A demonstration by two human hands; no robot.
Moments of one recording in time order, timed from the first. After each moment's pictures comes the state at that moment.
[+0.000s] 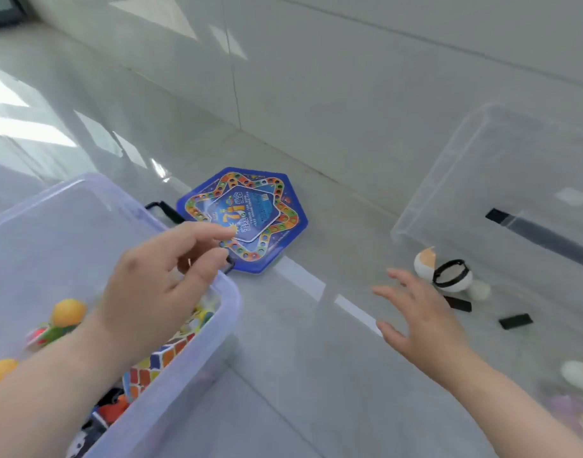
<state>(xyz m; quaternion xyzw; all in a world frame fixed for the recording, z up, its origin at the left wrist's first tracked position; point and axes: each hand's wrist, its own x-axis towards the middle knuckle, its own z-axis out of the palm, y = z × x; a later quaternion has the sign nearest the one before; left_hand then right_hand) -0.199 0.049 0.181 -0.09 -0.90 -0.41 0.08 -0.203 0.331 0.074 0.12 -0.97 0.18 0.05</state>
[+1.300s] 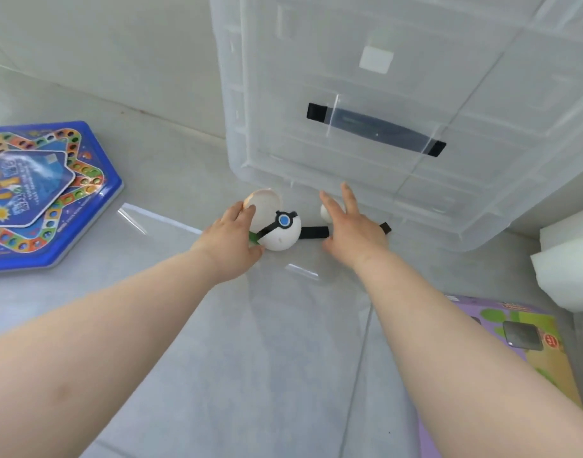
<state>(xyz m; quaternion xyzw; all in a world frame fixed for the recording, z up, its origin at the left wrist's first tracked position) -0.277 0.332 0.004 -0.17 -0.95 -0.13 -0.24 -0.238 0.509 -0.009 -0.14 -0.97 0.13 -0.16</state>
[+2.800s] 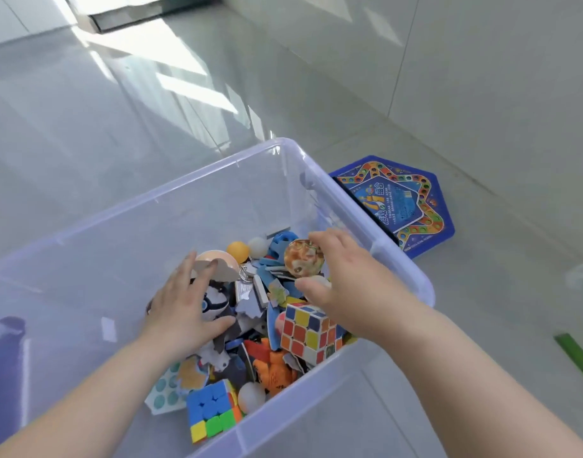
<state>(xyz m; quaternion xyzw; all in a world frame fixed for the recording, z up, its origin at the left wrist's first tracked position) -0.118 -0.112 0.082 0.23 -0.96 -0.12 -0.10 -0.212 0.087 0.149 0.30 -0.90 0.26 -0.19</state>
